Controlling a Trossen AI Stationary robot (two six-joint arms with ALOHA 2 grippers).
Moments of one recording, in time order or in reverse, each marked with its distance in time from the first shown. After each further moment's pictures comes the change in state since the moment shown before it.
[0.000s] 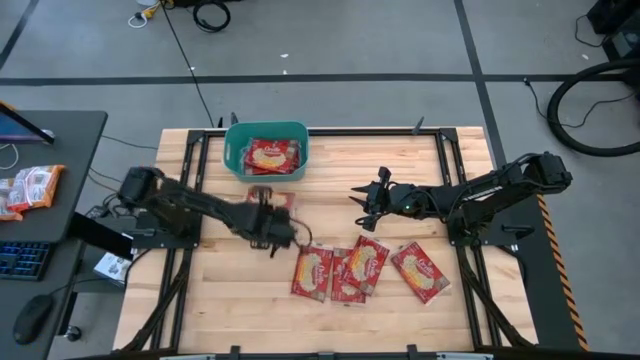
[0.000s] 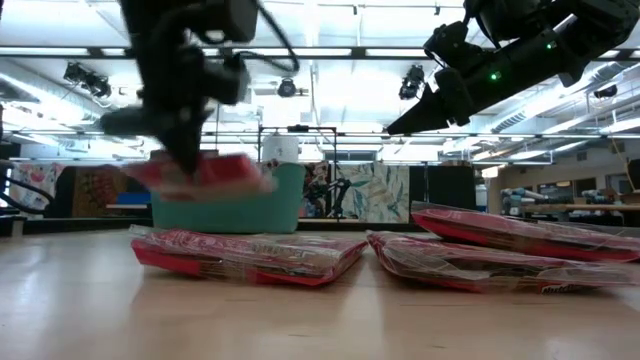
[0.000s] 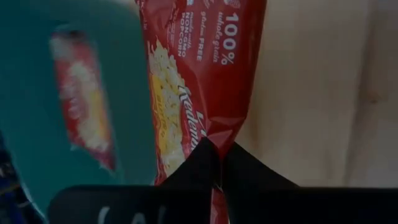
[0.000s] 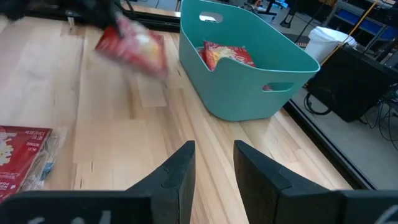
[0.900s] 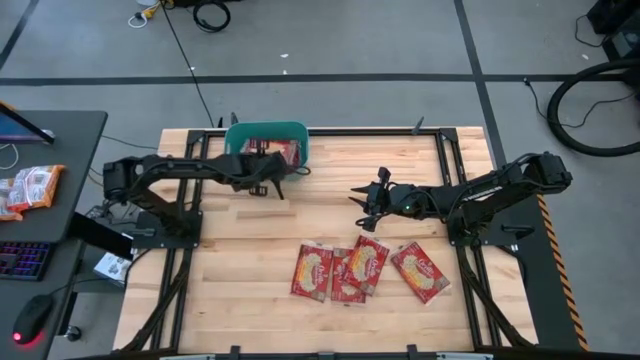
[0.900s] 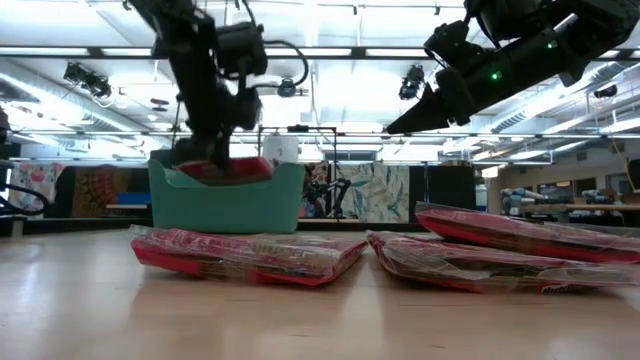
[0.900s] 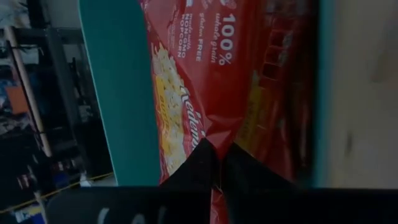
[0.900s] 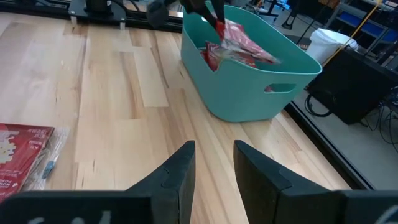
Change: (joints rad) left arm 0.517 -0.154 -0.190 0.508 -0.102 0.734; right arm 0.004 0.000 0.000 0.001 -0.003 -0.010
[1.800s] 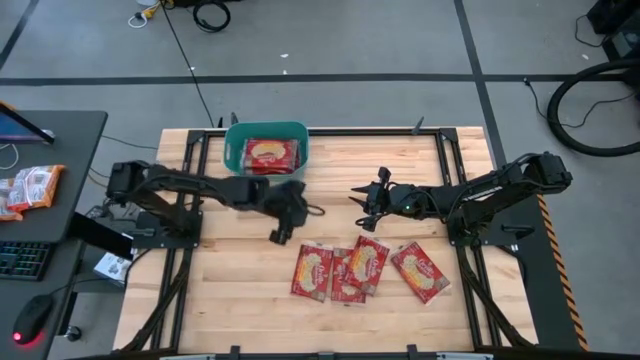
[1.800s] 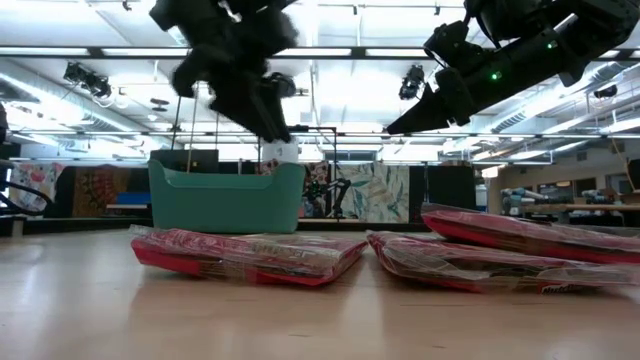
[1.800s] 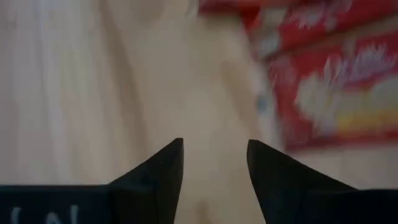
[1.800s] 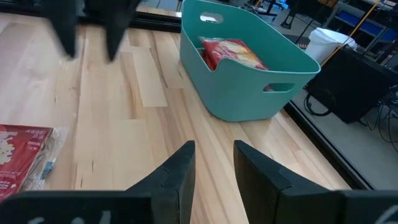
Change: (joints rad) left arm -0.306 0.053 0.110 0.166 0.686 -0.176; right arm 0.000 0.000 0.000 0.000 0.004 0.004
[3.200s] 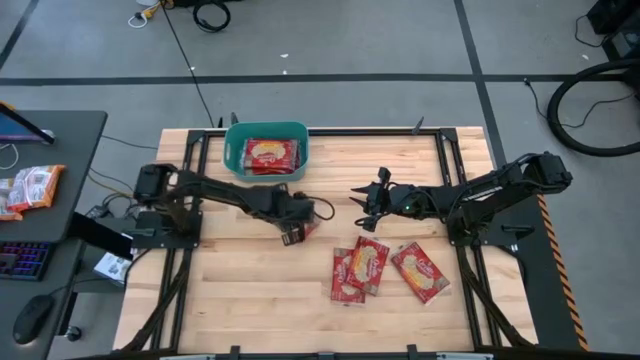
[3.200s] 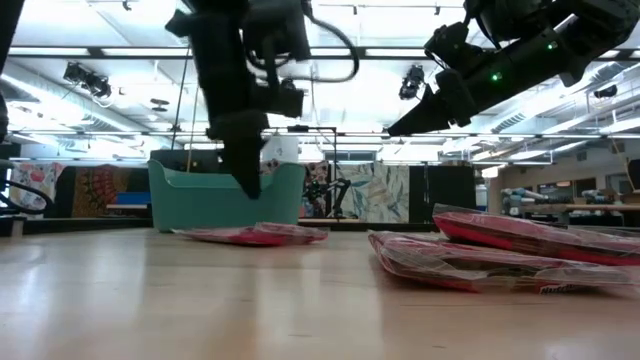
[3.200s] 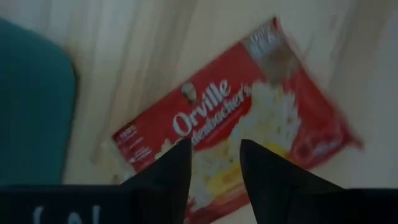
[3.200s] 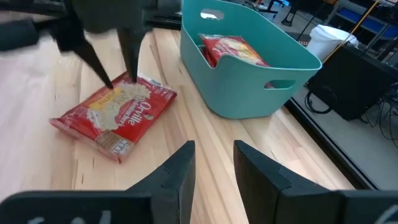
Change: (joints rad) left arm -0.041 0.216 0.129 -0.325 -0.289 -0.660; right arm 0.000 0.000 0.000 -0.013 -0.001 0.008
